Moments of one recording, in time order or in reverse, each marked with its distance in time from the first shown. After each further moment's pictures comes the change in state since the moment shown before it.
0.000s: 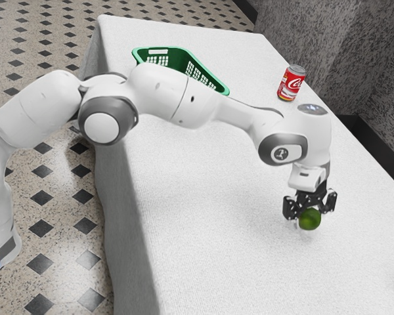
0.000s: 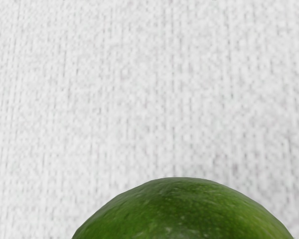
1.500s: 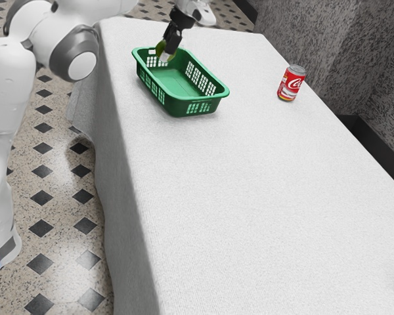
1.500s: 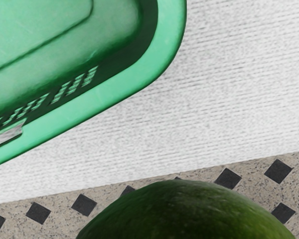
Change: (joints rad) arm 0.110 -0.442 0.831 -0.128 0.114 -0.892 -0.586
